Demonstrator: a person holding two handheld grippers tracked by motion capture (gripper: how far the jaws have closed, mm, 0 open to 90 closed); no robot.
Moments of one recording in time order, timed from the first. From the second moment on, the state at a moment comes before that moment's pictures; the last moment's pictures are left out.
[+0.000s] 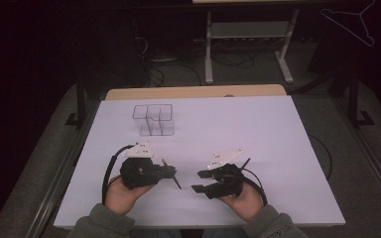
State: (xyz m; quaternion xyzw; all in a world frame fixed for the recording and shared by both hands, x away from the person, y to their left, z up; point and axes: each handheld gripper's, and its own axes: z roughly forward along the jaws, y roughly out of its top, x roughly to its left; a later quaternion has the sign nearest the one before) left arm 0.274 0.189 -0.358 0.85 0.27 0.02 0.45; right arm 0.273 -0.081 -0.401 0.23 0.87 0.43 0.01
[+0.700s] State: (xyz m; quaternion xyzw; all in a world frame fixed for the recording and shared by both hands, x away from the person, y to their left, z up) left arm 0.276 0.197 -0.356 0.85 0.27 0.02 0.45; right arm 0.279 -0.108 -0.398 0.25 0.86 0.44 0.03
